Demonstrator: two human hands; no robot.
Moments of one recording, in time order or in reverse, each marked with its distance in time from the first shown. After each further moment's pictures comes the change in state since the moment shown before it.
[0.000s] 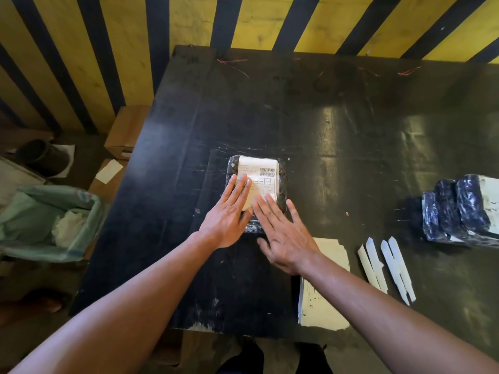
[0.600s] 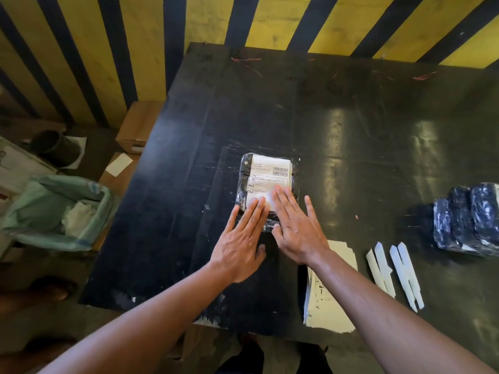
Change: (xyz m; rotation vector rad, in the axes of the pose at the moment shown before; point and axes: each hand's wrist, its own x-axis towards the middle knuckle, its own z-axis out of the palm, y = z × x) left_hand -0.059 0.023 0.036 0.296 0.023 0.087; right_hand 0.011 0.005 0.005 0.163 0.049 0.133
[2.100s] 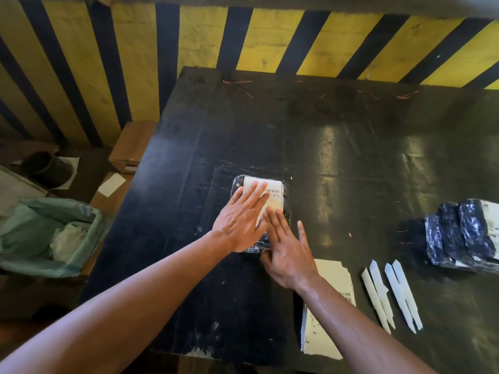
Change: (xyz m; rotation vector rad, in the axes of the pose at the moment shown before) left_hand 0.096 -0.032 -0.058 -0.066 -0.010 0.034; right_hand 0.000 -0.010 -0.002 -0.007 -0.038 0.050
